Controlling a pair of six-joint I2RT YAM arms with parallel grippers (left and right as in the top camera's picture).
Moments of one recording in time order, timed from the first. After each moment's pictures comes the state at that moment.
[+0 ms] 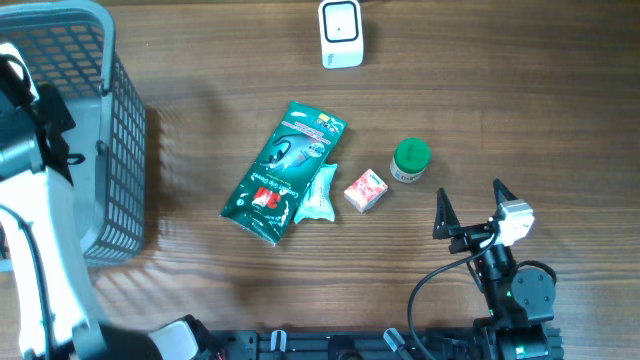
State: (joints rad) left arm 0.45 1.42 1.31 -0.51 -0.26 0.11; right arm 0.12 0.02 0.01 0.00 -0.07 0.11
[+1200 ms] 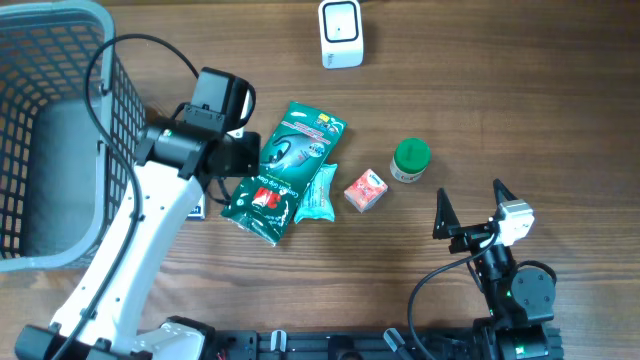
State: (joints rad) left arm -0.32 1.43 1.33 -1.10 -0.07 -0.25; right arm 0.12 0.02 0.01 0.00 -0.07 0.11
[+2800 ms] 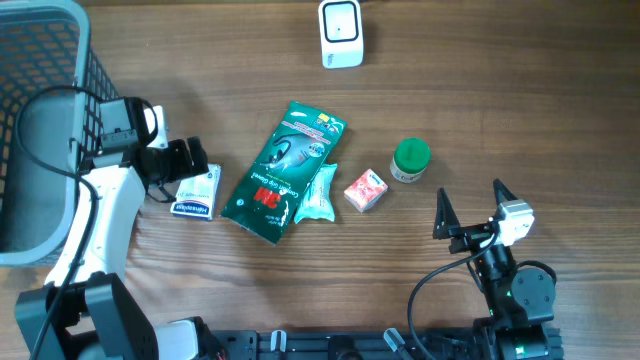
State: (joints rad) left arm 0.19 1.51 0.98 -0.65 0.11 -0.06; right arm 0.12 0.02 0.01 0.00 -0.07 0.11
